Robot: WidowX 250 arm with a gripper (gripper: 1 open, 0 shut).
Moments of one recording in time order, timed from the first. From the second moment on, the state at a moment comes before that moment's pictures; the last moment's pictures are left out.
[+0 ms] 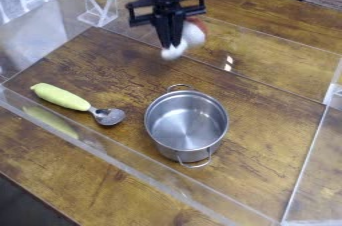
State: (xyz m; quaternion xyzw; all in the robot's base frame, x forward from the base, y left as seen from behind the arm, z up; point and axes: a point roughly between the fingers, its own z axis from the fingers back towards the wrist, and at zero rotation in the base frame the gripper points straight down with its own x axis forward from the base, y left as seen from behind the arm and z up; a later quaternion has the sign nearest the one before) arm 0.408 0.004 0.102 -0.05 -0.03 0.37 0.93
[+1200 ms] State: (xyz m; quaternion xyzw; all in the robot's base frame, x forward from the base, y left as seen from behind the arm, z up) arm 0.338 -0.019 0.112 -0.01 -0.08 0.28 0.96
